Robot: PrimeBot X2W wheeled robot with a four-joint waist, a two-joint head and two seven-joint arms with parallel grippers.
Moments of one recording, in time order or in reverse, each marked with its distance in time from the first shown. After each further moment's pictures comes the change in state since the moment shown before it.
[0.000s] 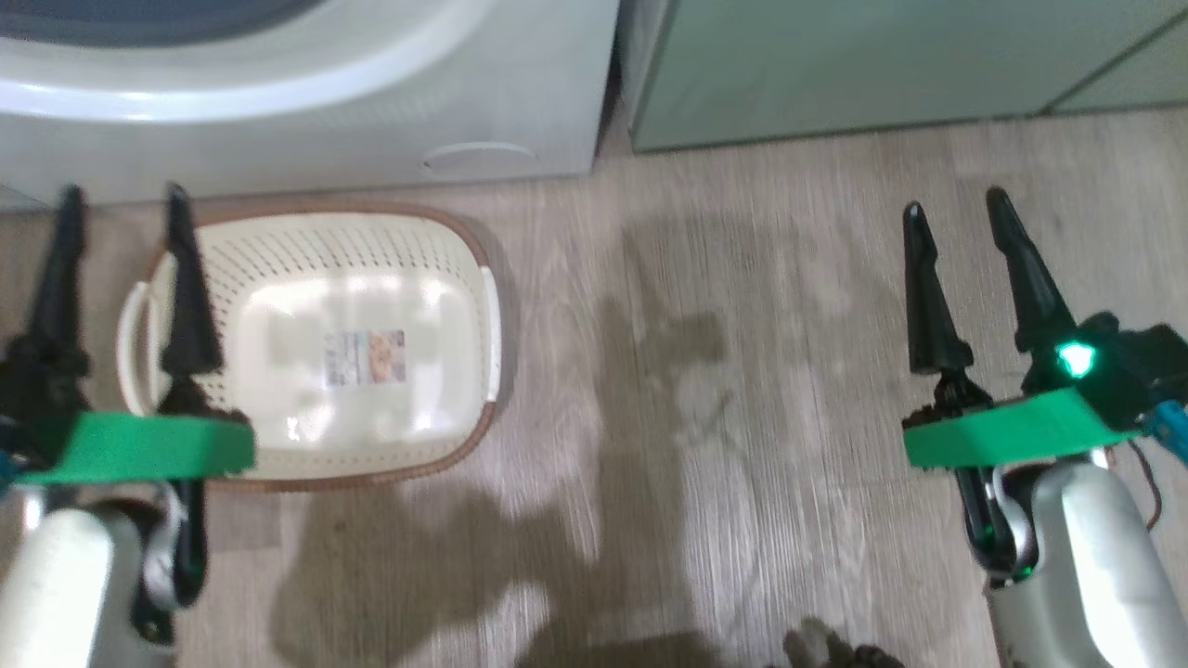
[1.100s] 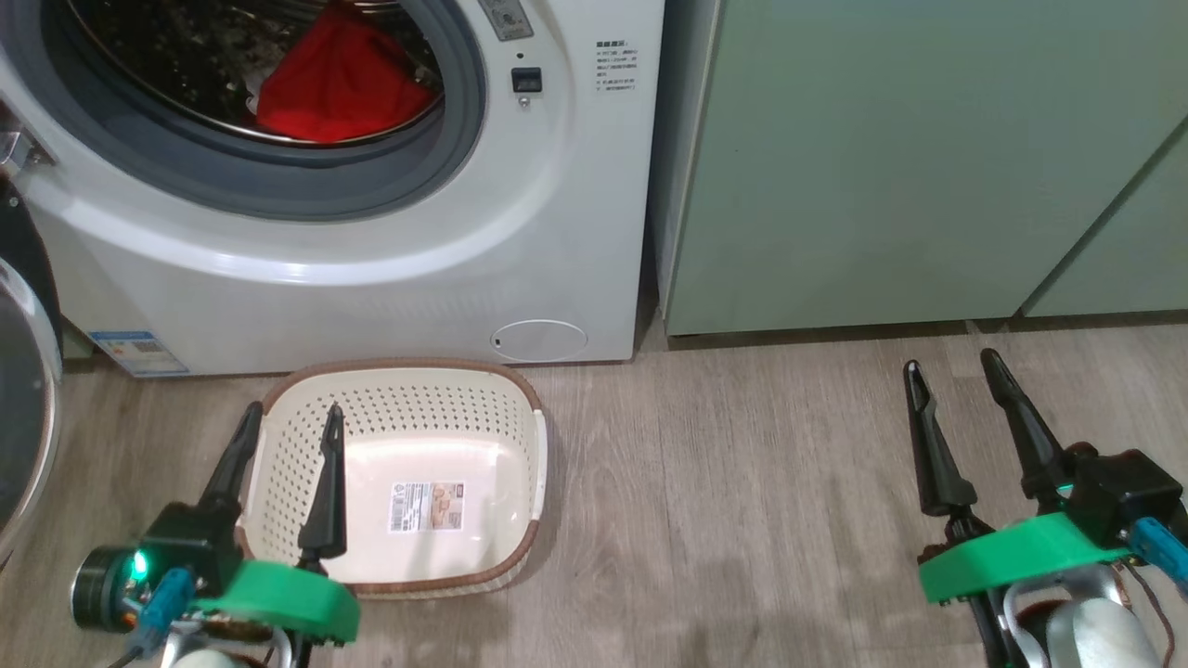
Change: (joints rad) left arm 0.242 -0.117 -0.092 0.154 0.101 -0.086 0.000; right arm 0.268 0.001 -0.043 -0.059 -0.046 0.000 0.079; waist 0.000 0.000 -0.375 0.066
